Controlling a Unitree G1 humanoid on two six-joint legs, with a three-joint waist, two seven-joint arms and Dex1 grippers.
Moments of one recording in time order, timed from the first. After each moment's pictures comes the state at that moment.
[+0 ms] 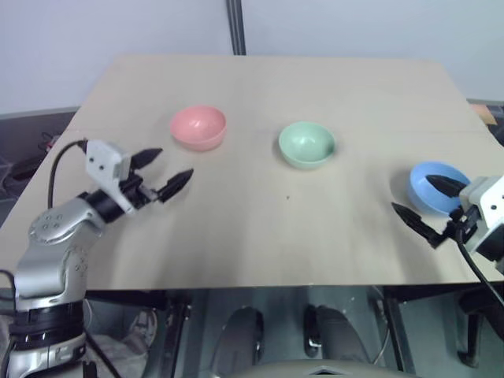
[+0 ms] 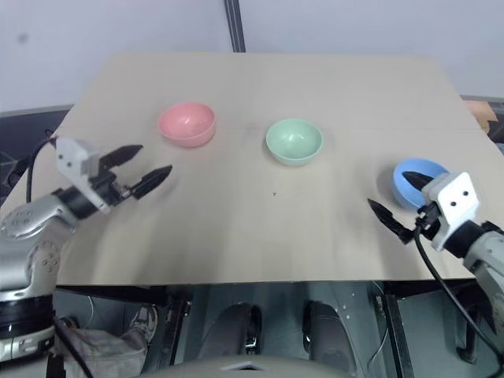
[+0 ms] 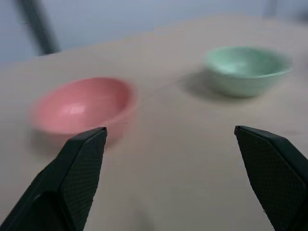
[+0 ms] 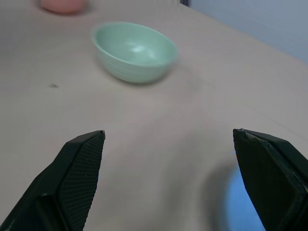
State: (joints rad) left arm -0.25 0.75 0.28 -0.14 -0.34 0.40 -0.62; right arm 0.13 -0.73 -0.36 -0.62 0.50 0.48 0.66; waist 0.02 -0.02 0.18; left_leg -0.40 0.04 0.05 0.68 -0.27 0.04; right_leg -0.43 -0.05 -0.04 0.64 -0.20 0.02
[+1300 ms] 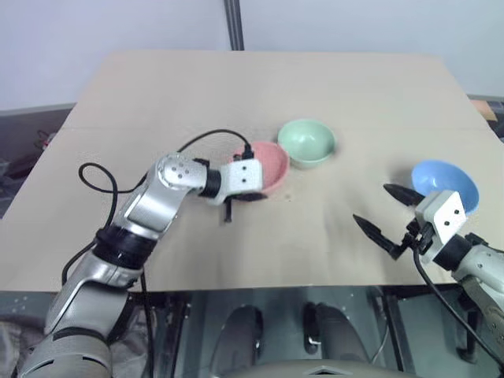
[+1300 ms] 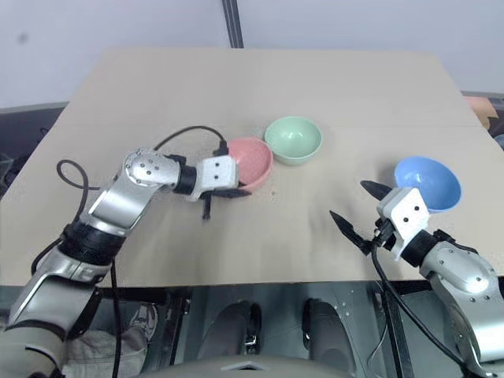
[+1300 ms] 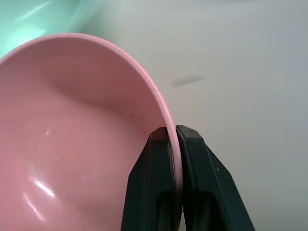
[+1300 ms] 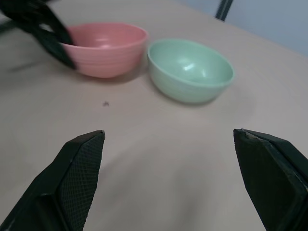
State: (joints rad) left arm -0.67 0.73 -0.36 -0.06 -0.01 0.28 -1.21; right arm 0.20 -0.62 -0.22 -0.72 0.39 0.43 0.57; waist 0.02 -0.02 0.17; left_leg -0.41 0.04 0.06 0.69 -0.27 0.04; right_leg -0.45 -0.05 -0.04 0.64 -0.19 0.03
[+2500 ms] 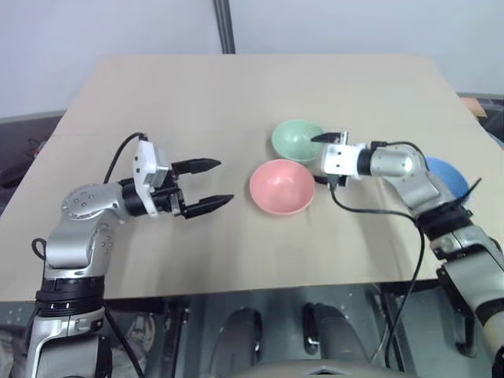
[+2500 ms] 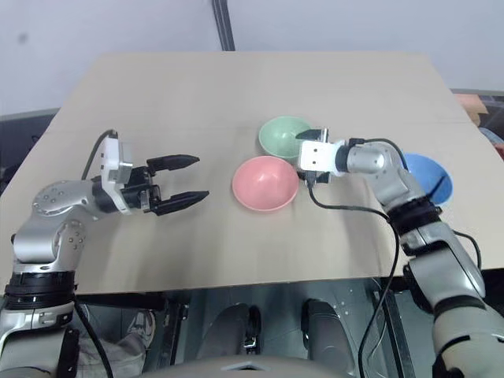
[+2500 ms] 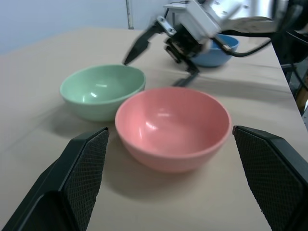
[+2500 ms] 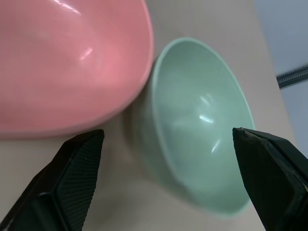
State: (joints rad) left arm -0.29 0.72 0.22 -0.09 -0.54 0.31 -1.23; right arm -0.95 -0.50 0.41 0.69 -0.25 -0.38 0.80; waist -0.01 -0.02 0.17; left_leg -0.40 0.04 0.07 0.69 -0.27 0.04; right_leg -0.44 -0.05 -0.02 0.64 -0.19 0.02
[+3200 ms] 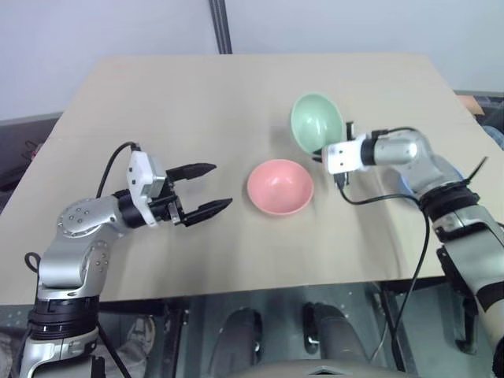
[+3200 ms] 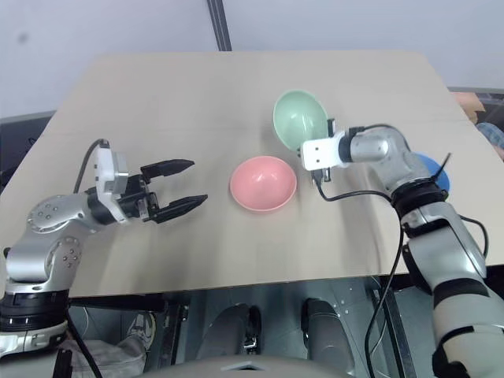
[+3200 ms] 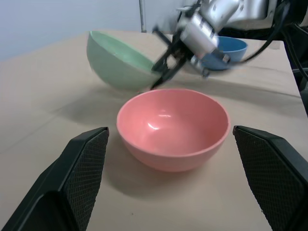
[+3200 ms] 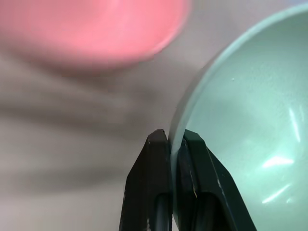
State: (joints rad) left arm -0.22 0.71 0.23 -0.17 -0.55 0.28 -1.12; right arm -0.96 -0.57 0.35 0.54 -0.21 -0.41 0.98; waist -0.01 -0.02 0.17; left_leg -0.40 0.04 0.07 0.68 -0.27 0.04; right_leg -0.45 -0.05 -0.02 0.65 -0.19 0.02
